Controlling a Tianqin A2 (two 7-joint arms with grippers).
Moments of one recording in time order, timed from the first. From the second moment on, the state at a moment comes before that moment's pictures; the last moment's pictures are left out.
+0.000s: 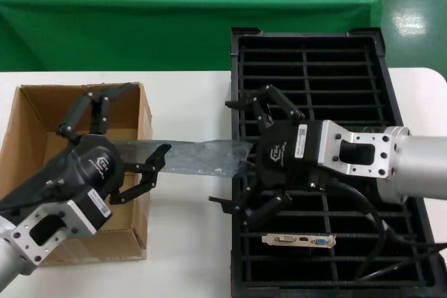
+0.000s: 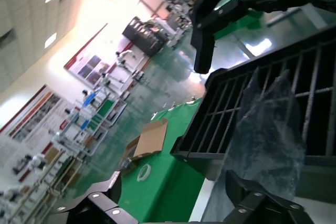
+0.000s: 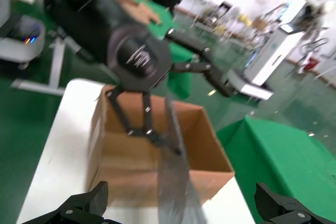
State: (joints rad) left arm -0.09 -0.59 1.61 -1.95 -1.31 0.42 0.14; right arm 0.76 0.56 -2.02 1.81 1.29 -1.05 0.41
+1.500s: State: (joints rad) left arm -0.02 -0.37 1.60 -1.69 -1.68 0.10 0.03; right arm 0.19 0.36 -1.70 1.65 1.68 -0.26 0.10
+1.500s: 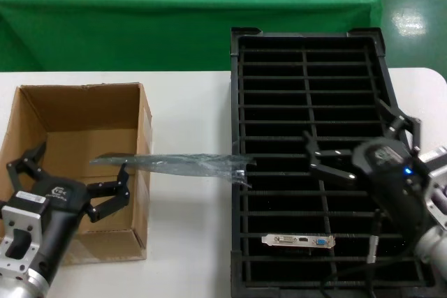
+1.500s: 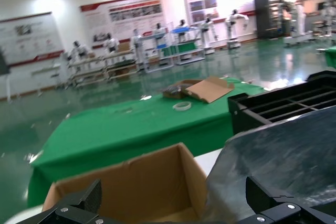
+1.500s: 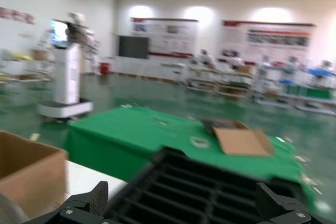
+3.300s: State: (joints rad) left arm 0.00 -0.31 1.60 -1.61 -1.78 0.02 0.01; right arm 0.03 0.31 -1.62 1.61 1.78 -0.04 0.02
